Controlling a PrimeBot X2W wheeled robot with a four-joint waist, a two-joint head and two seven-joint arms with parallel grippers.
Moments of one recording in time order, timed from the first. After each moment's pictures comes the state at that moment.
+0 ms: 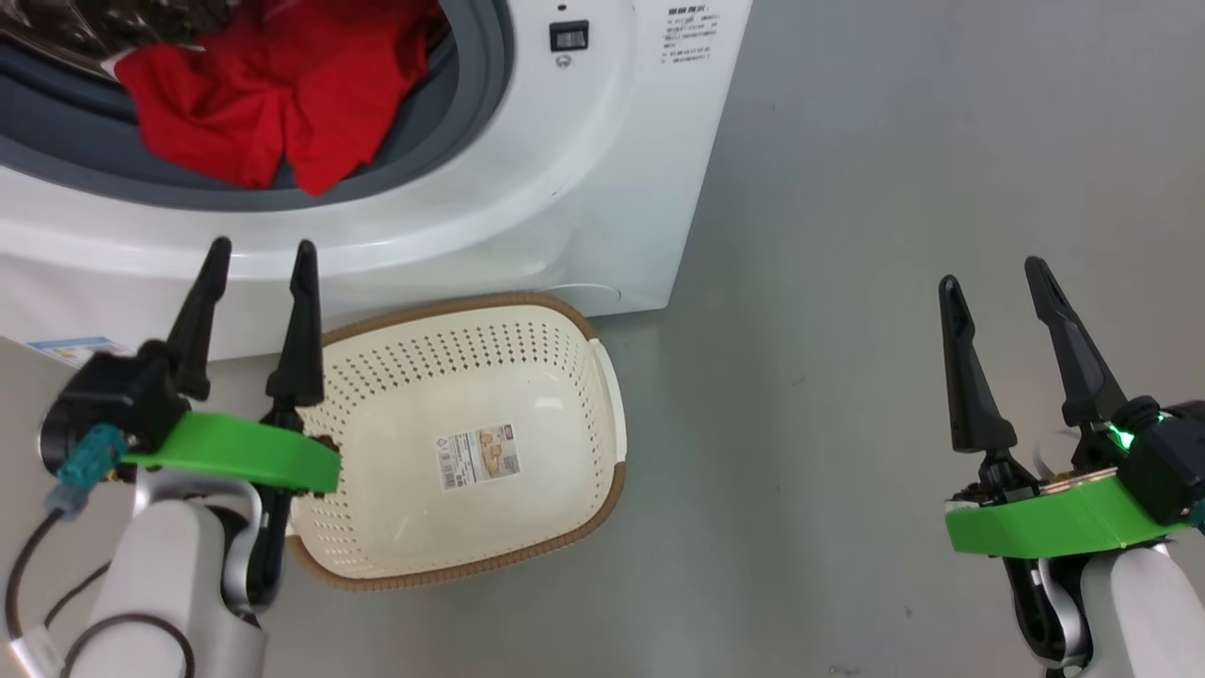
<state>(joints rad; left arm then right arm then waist) -0.52 0.12 -0.03 0.39 -0.28 -0.10 -0.25 -0.18 -0.05 -0.04 0.01 0.22 0.12 -0.26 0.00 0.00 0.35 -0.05</state>
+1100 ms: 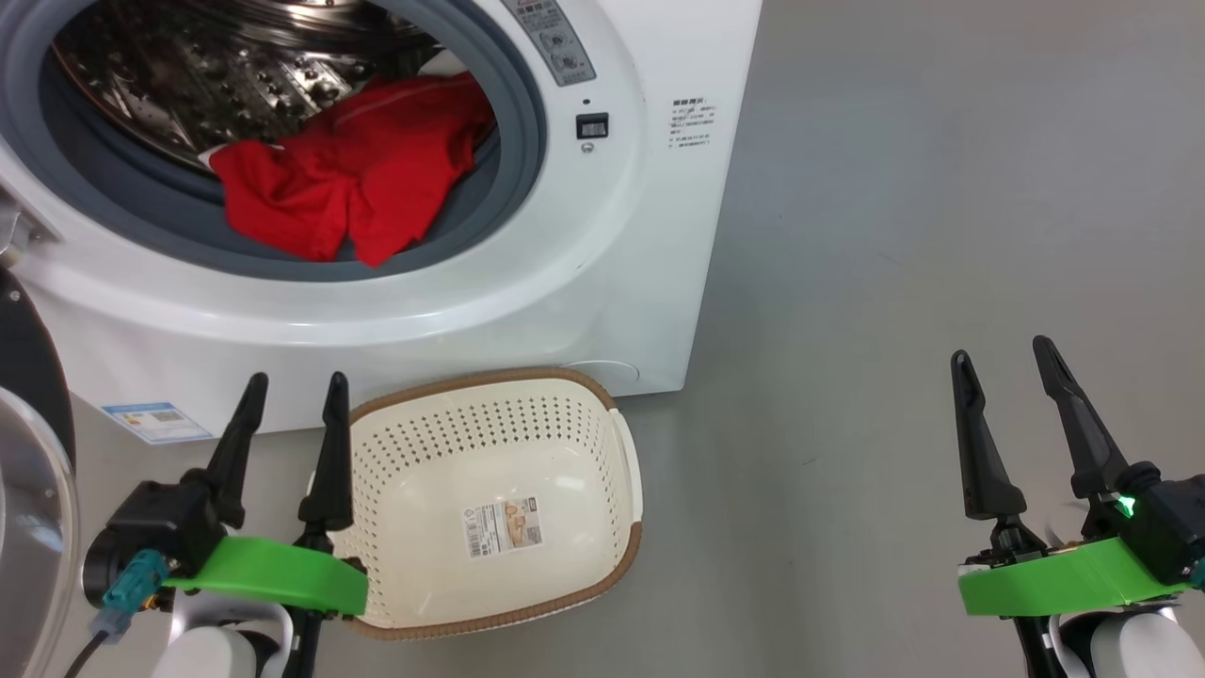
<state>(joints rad) -0.27 0.11 -0.05 0.25 -0.31 -0.04 -0.22 -0.05 -0.05 -0.07 0.00 0.22 0.12 -0.26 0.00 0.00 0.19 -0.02</state>
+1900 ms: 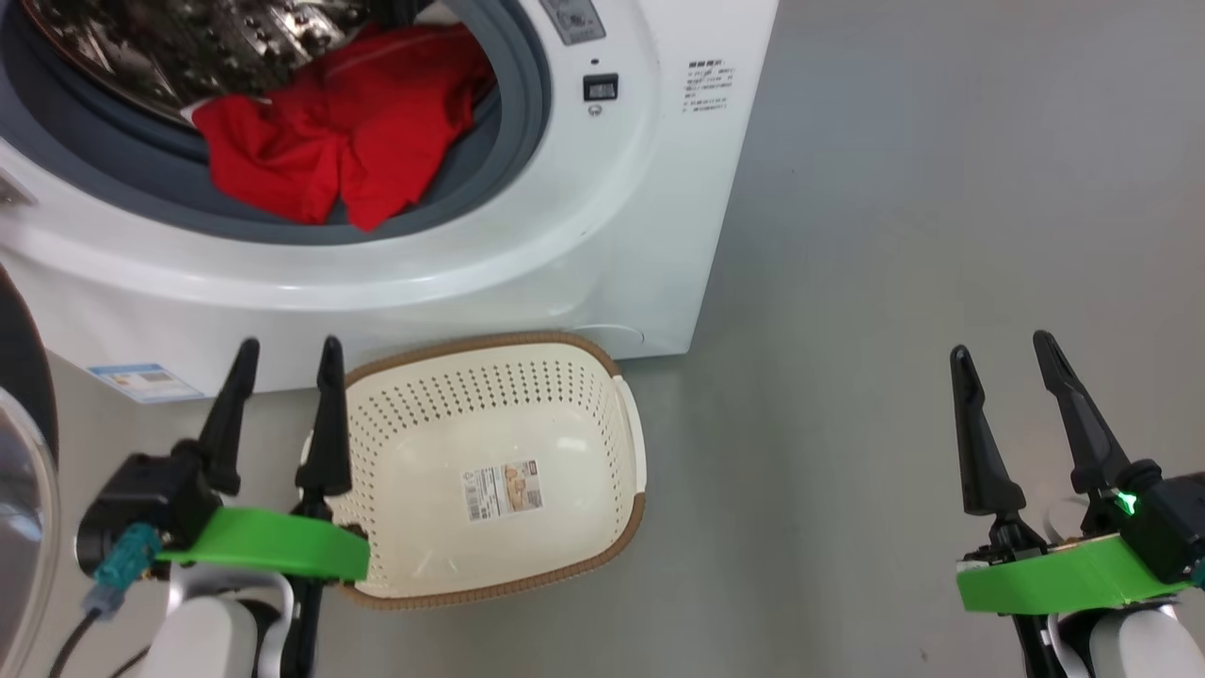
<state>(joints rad) -0.30 0.11 -0.07 0.23 -0.32 -0.01 -0.22 -0.05 -0.04 -0.06 -0.01 0.22 0.12 -0.26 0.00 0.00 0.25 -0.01</state>
